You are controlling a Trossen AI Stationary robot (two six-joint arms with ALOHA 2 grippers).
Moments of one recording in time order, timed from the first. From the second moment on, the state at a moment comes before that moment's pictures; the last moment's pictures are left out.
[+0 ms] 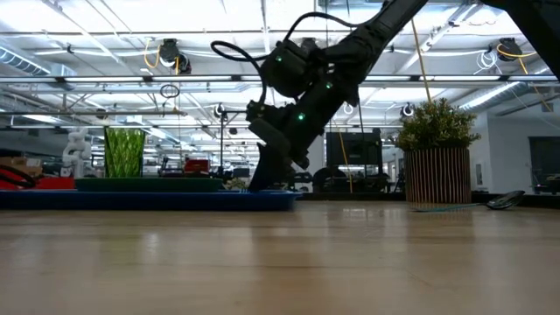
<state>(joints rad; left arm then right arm) -0.67 1.26 1.17 -0.86 -1.30 -0.48 -0.16 2.03 1.25 -0.07 0.00 0.16</state>
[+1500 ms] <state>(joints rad) -0.58 1.26 1.17 -0.86 -1.25 -0.51 -0.13 2.08 1.21 0.08 0.05 0.32</state>
